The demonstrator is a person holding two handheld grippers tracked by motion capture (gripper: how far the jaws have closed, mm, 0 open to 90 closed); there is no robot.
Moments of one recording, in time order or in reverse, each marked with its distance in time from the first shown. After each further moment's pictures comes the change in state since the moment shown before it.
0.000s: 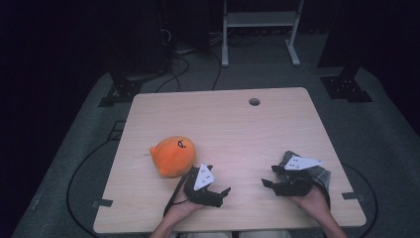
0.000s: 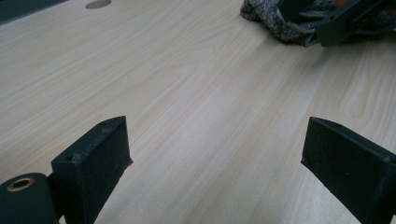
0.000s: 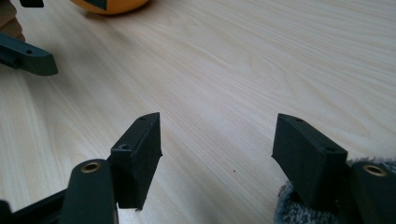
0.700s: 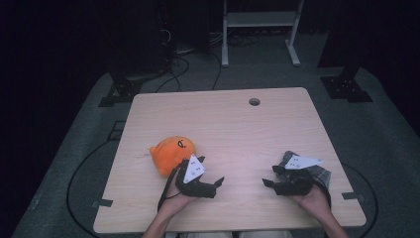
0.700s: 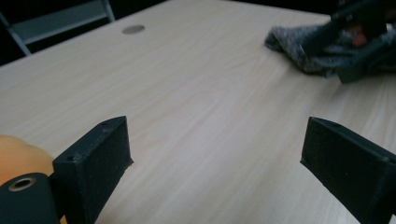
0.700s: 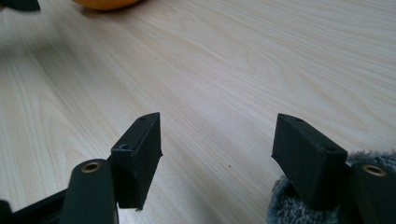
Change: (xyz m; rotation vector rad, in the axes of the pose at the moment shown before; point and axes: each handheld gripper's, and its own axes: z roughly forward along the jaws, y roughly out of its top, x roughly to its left) left arm 0.024 0.016 -0.026 -0.093 0.075 -0.043; right arm -0.004 -0.001 0.000 0.012 0.001 0.008
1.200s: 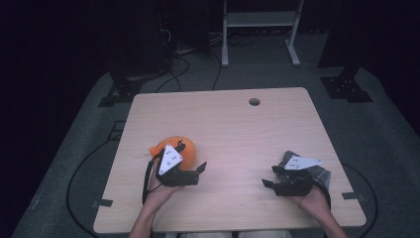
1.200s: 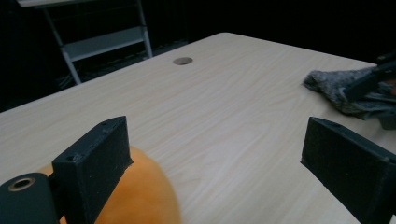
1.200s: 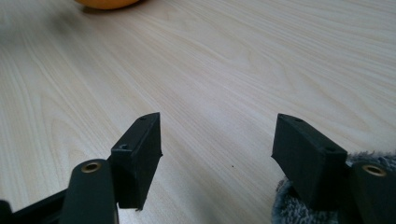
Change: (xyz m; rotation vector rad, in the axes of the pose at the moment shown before) left arm 0.040 0.010 -0.037 -0.094 0.114 -0.049; right arm 0.003 0.000 0.000 0.002 -0.002 -0.002
